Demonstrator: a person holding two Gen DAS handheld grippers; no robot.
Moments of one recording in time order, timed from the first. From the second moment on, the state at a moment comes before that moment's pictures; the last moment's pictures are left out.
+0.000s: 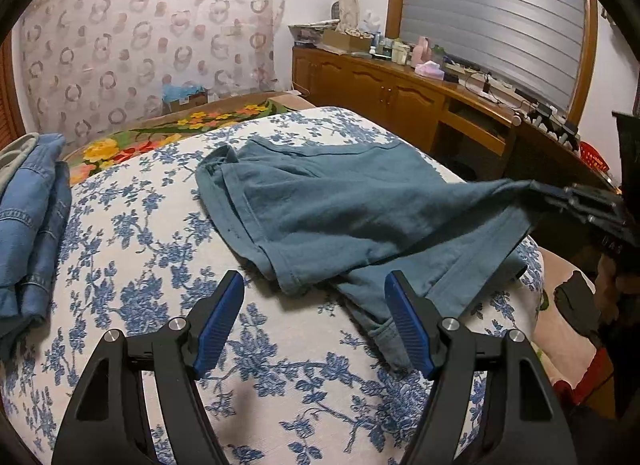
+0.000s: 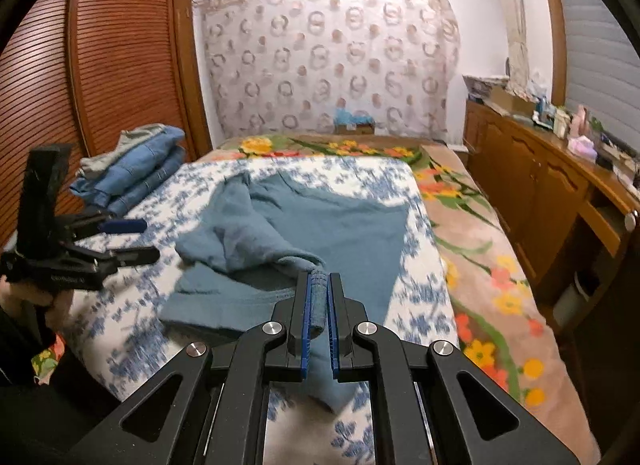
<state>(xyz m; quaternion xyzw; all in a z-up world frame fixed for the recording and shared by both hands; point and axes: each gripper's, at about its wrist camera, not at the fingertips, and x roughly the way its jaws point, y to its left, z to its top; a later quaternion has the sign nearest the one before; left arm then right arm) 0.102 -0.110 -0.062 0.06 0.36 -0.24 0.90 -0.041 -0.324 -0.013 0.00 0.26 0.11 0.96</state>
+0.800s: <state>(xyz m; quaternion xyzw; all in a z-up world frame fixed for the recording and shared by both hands) 0.111 -0.137 -0.093 0.08 0.40 -0.25 0.88 -0.046 -0.333 -0.004 0.03 0.33 0.11 0.94</state>
